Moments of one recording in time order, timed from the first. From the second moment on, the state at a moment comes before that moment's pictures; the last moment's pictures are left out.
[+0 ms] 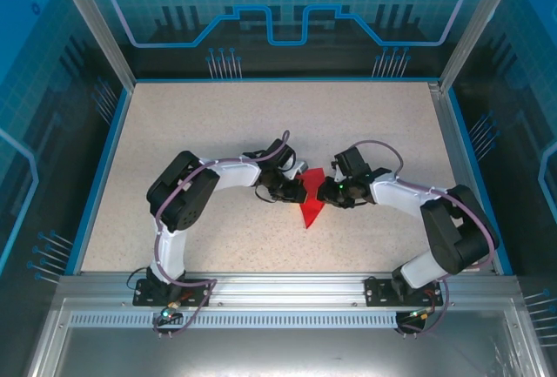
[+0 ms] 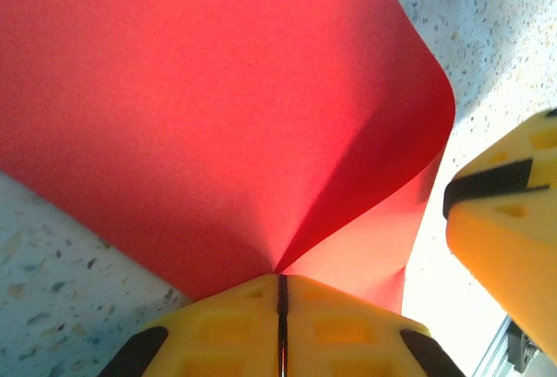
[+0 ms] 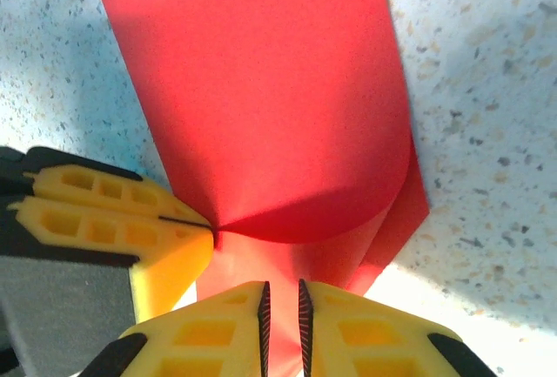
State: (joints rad) left arm -0.64 2.01 1.19 -0.31 0.58 -0.46; right arm 0.46 1.53 0.75 -0.32 -0.31 0.71
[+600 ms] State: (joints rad) left arm -0.64 2.03 1.22 -0.32 0.59 -0.43; right arm 0.45 1.62 0.81 -0.39 -0.26 0.66
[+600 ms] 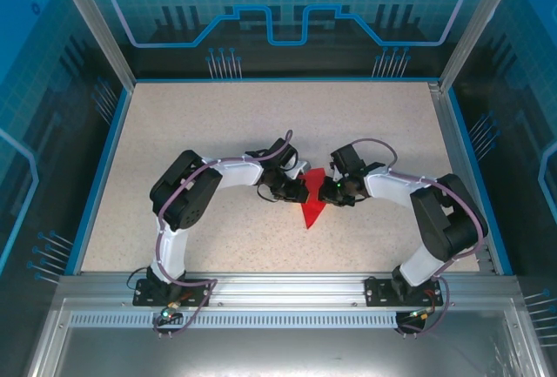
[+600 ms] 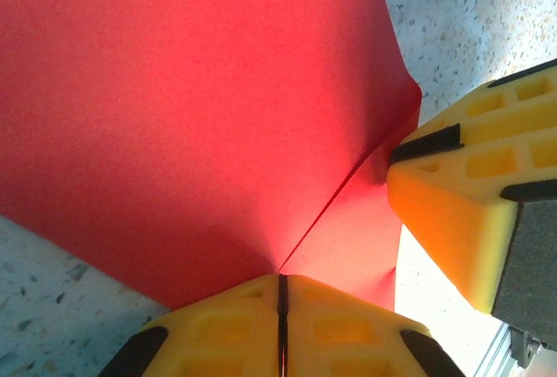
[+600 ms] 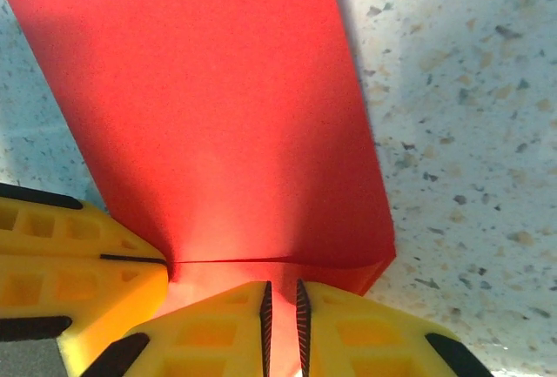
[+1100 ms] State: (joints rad) left arm -0.65 2.04 1.23 -0.33 0.60 -0.42; right arm 0.45 1.62 0.80 -0.39 -0.26 0.66
